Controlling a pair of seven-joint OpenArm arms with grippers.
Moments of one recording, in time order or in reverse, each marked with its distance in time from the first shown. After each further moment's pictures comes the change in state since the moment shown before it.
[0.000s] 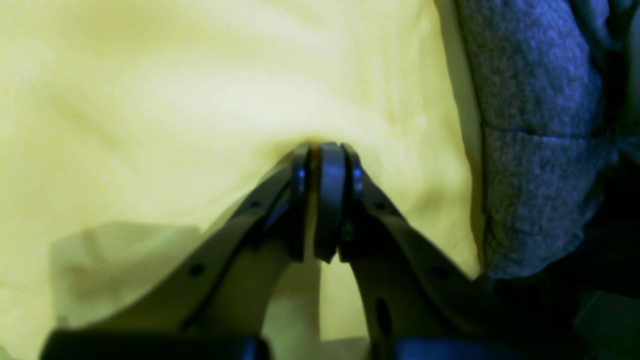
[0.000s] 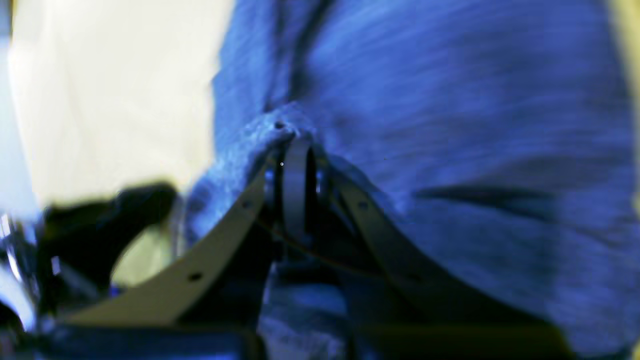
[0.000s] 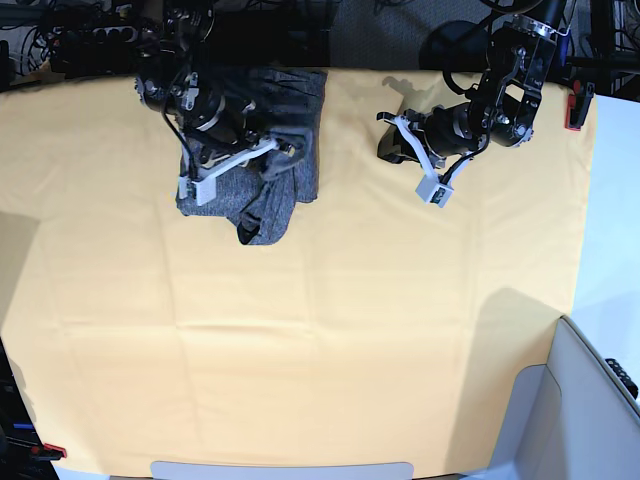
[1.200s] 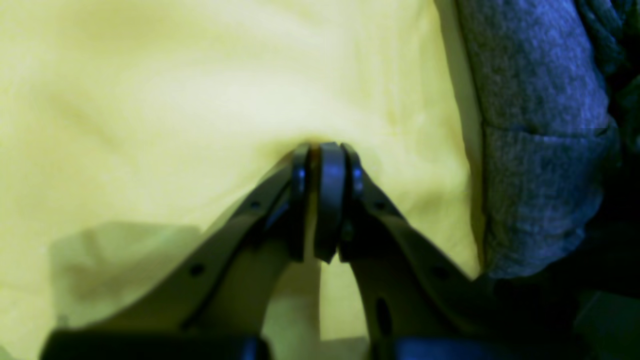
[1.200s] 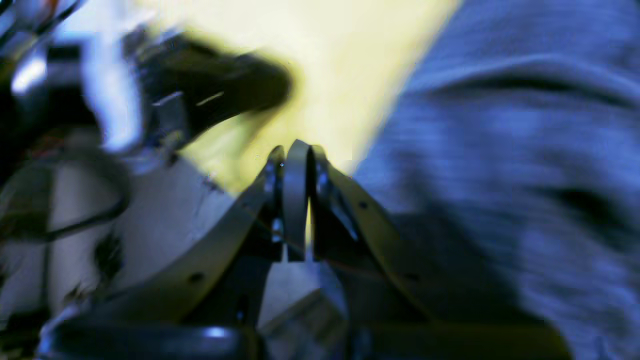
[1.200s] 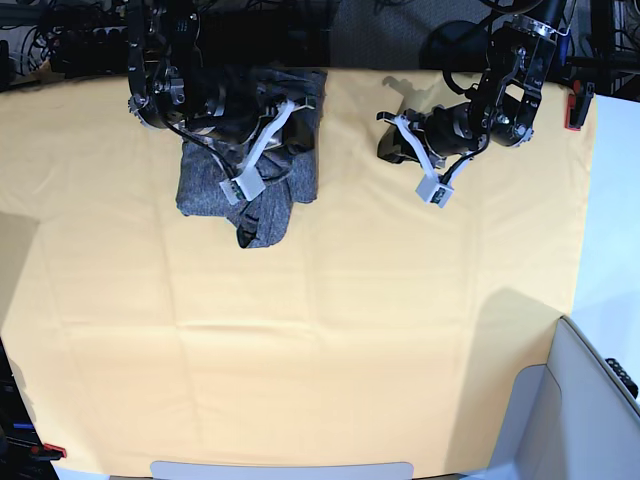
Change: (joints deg) left arm 0.2 0.0 0.1 0.0 0.0 0.0 -0.2; right arm 2.5 5.9 -1.6 0.0 15.1 21.8 -6.9
